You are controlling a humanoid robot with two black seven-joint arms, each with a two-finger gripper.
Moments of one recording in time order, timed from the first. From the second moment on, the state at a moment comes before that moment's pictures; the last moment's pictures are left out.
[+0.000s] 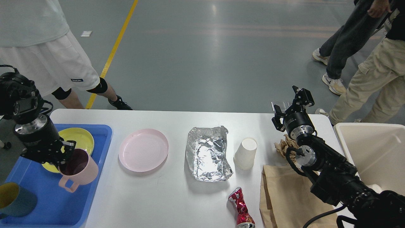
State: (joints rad) left arm -1.60 0.42 1.48 -0.81 0.22 -0.96 -0.24; right arm 0.67 -0.08 0.85 0.46 -0.26 0.10 0.42
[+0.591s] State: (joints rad) left arm -1.39 0.49 1.46 -0.70 0.22 -0.96 -0.24; right arm 0.67 -0.08 0.85 0.46 -0.26 0.10 0.42
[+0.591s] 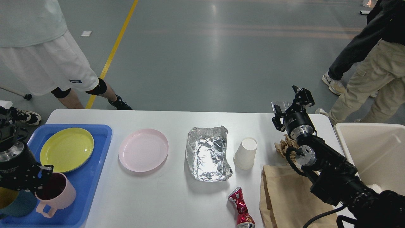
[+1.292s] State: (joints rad) left arm -1.36 0.47 1.44 -0.69 0.21 -0.96 -0.24; right arm 0.67 -0.08 0.85 0.46 -0.26 0.10 0.42
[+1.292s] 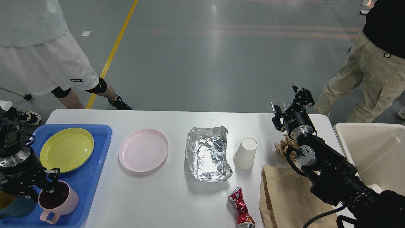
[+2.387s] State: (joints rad) left arm -1.75 0.13 1.58 -0.92 0.05 -0.69 -0.25; right arm 0.67 -0.08 0.85 0.46 -0.26 0.10 0.42
